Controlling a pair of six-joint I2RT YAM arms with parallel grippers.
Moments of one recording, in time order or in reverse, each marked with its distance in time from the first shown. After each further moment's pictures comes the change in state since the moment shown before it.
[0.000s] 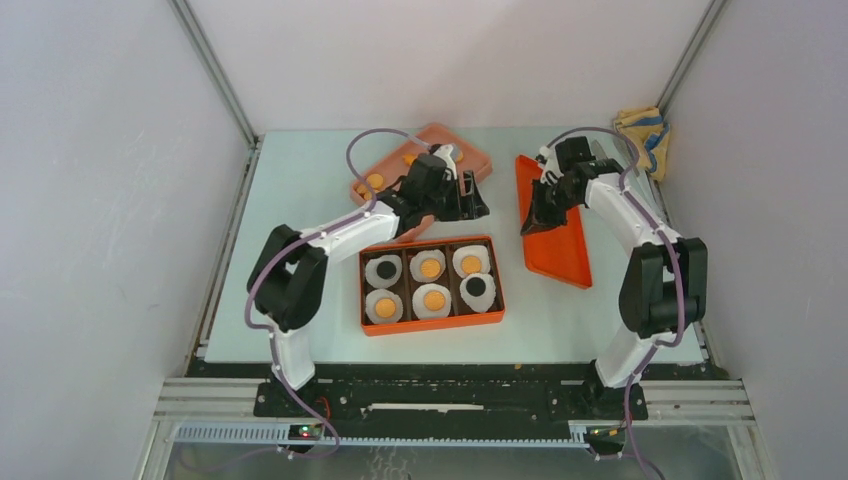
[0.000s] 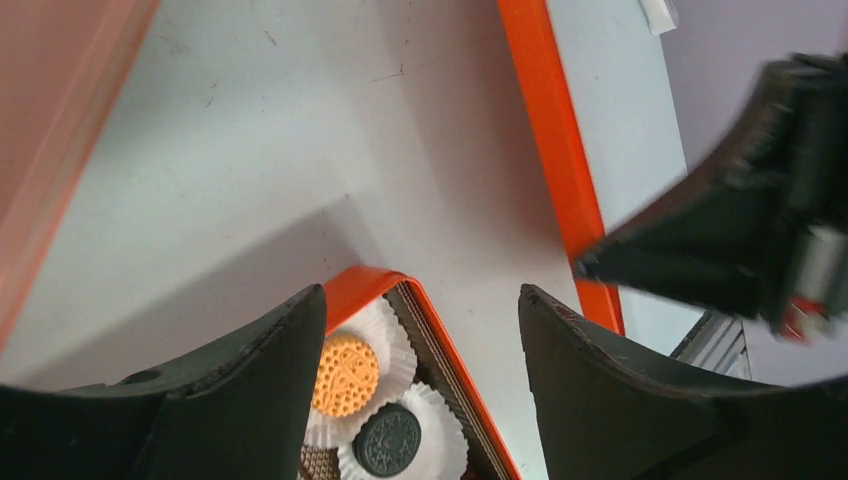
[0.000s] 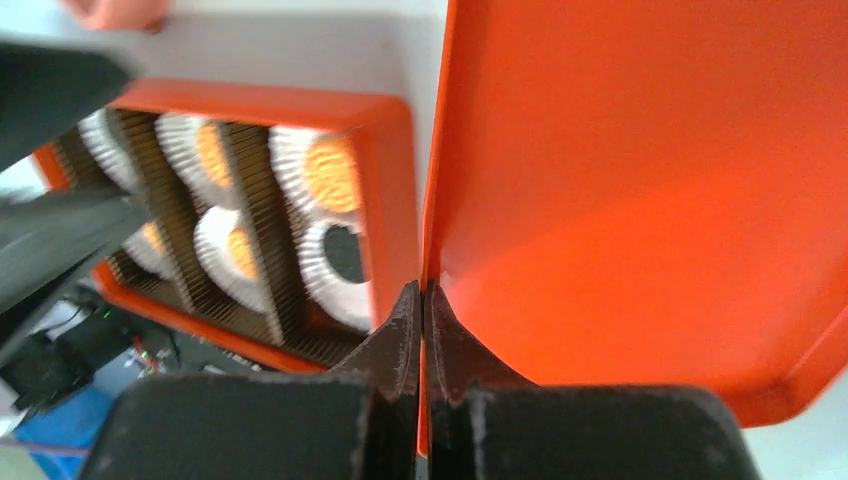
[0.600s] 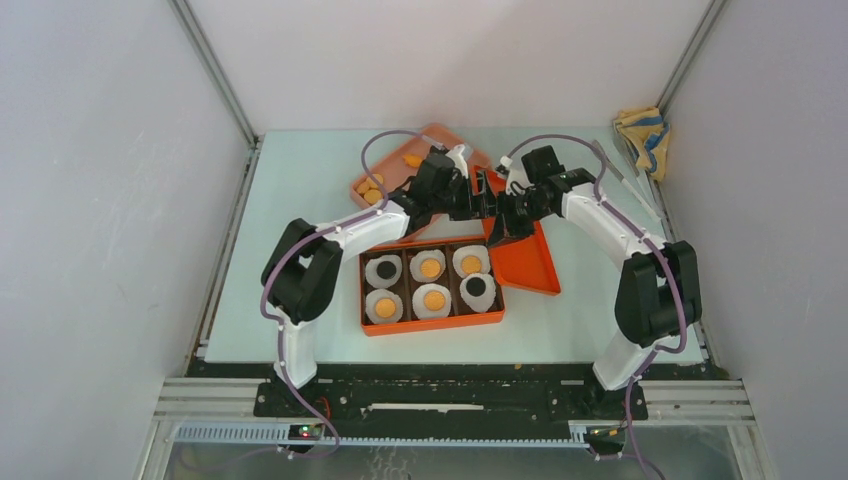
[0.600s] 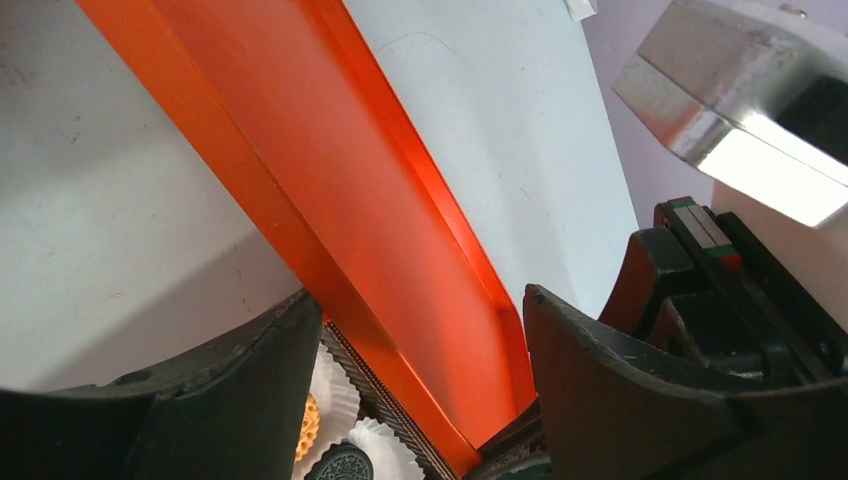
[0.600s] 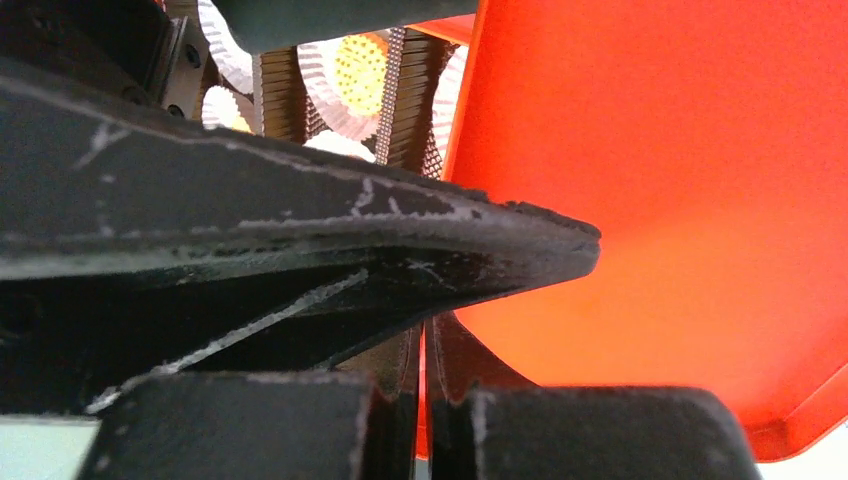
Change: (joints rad) left arm -0.006 0.117 0.062 0.127 0.142 -0.053; right arm 0.180 -0.064 -0.057 0.063 -0.192 0.003
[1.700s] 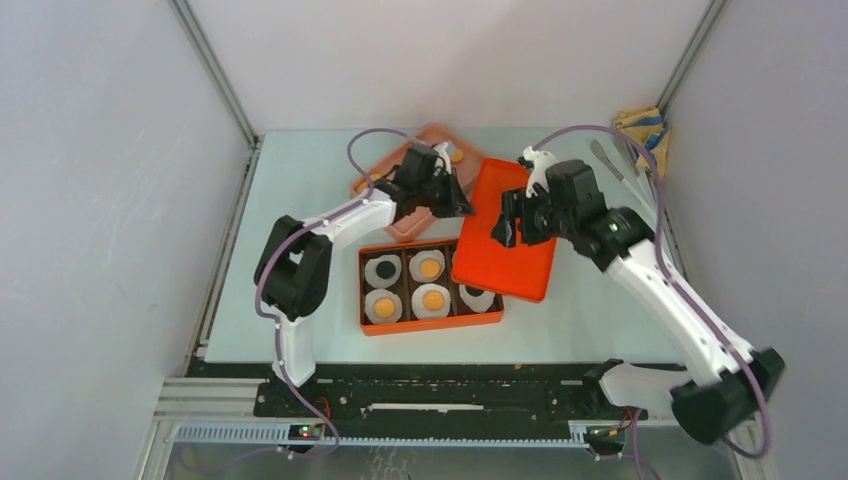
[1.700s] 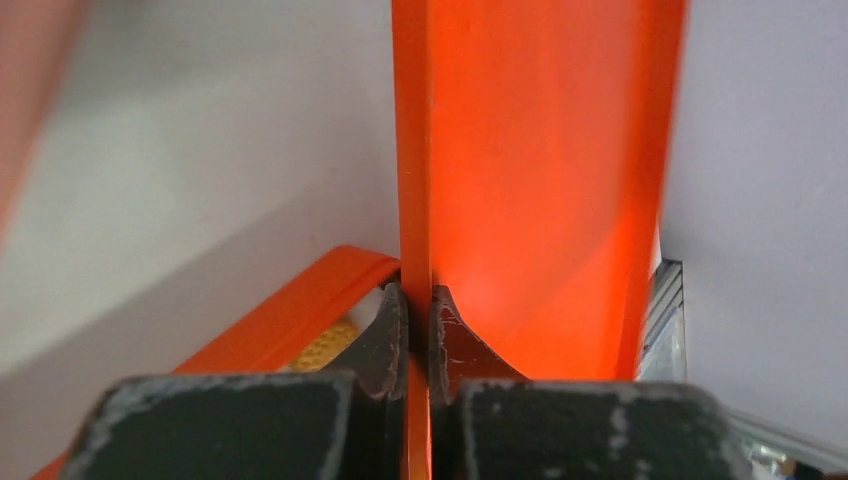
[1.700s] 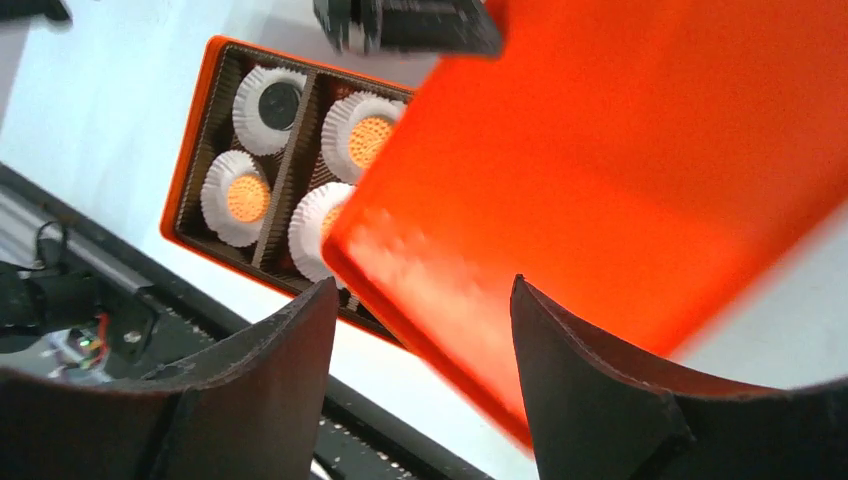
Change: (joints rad) left arm 0.072 -0.008 0.035 -0.181 0.051 0.010; right arm 0.145 -0.436 -0.080 0.048 0.341 0.032
